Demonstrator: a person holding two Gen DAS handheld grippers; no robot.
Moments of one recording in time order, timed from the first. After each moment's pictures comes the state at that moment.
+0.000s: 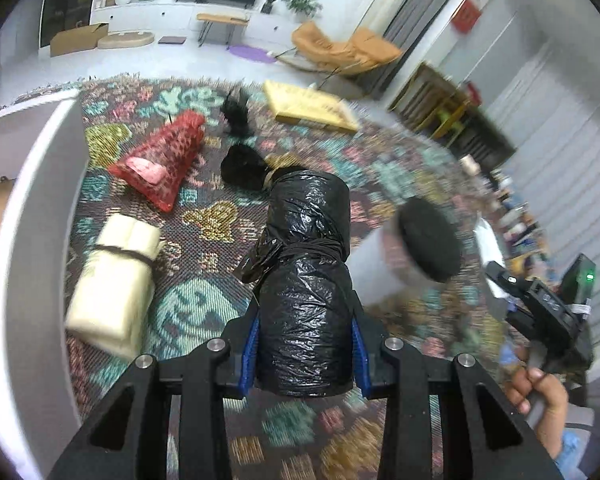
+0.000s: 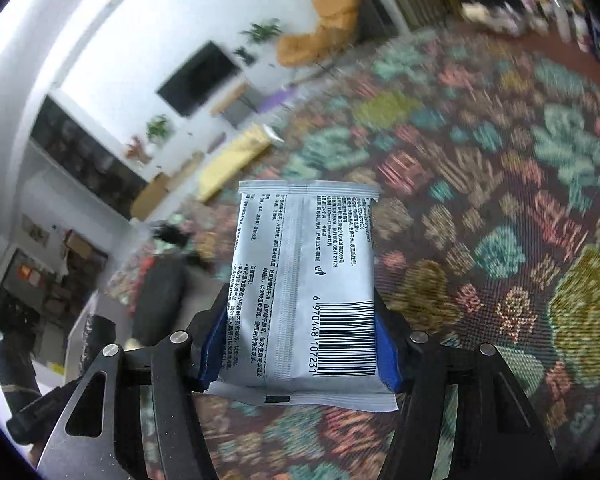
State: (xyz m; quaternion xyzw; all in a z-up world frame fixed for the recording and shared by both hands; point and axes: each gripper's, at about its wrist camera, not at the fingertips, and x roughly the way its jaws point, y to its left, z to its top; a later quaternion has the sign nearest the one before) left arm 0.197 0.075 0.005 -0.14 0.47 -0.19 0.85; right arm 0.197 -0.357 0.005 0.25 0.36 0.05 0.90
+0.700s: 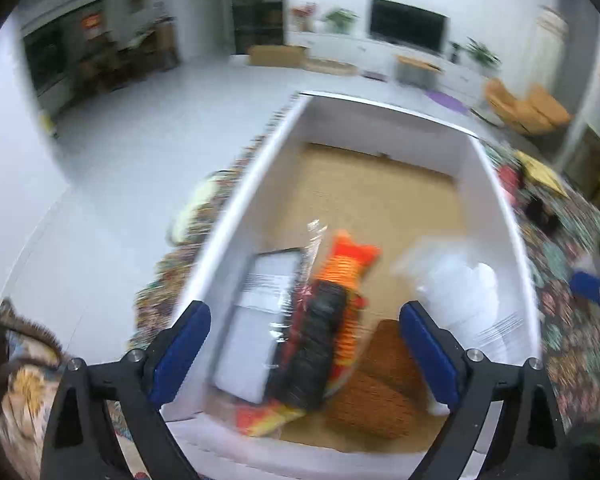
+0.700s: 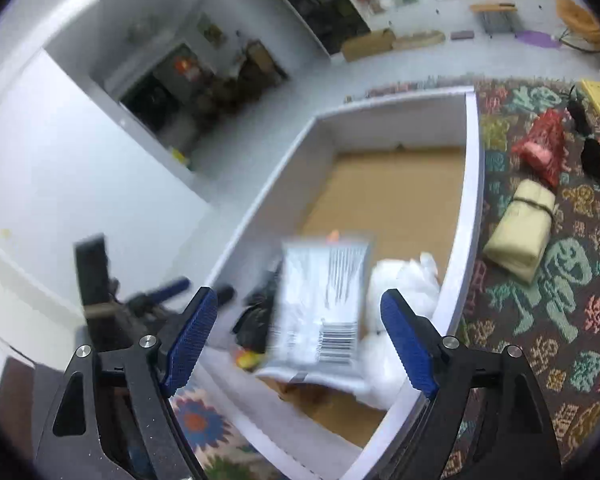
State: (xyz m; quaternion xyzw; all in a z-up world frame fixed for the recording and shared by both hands) left arm 0.000 0.391 0.035 -0.10 0.44 0.17 0.88; right arm 0.088 0.087 0.046 0.06 0.45 0.43 0.78
